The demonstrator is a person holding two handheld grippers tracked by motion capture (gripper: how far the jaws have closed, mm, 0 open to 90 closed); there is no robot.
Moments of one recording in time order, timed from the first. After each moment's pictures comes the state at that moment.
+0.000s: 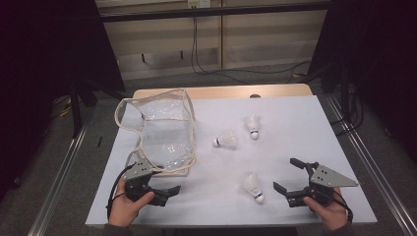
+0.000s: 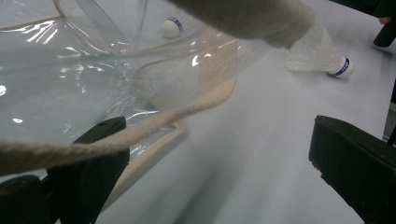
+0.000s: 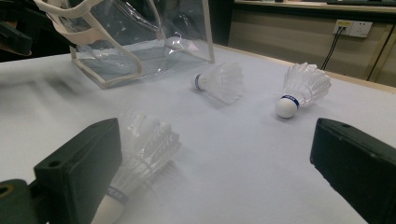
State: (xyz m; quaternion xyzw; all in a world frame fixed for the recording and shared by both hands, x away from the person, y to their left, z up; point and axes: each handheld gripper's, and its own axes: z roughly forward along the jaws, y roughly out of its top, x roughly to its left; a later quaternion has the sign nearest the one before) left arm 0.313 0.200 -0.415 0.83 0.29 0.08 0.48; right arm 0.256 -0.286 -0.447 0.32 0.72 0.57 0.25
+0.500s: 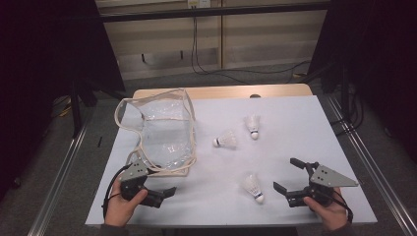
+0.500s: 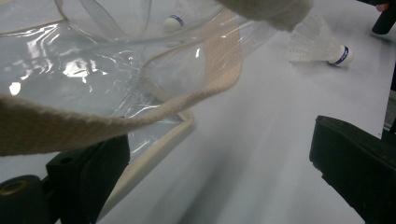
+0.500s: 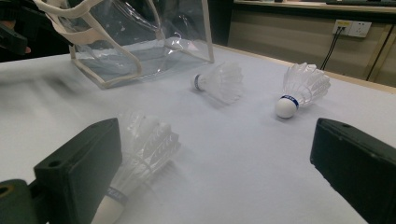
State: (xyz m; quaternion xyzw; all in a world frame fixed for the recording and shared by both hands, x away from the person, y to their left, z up) left arm 0.314 0.212 -0.415 0.83 0.27 0.08 0.48; right arm 0.256 -0.286 -0.446 0.32 0.71 0.57 0.25
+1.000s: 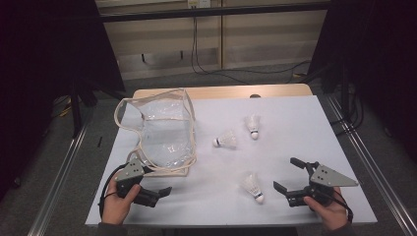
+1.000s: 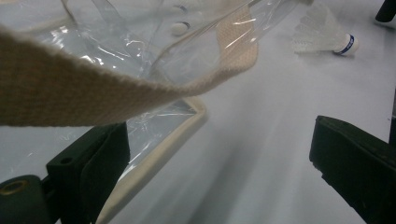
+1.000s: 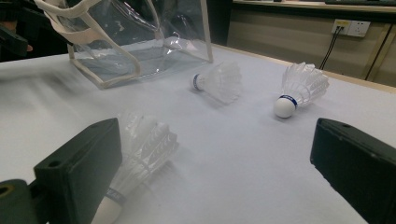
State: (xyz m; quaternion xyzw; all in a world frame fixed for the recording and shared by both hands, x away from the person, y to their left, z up) left arm 0.320 0.224 -0.418 0.84 0.25 0.09 0.47; right arm 0.256 -0.287 -0.446 0.33 0.72 0.57 0.25
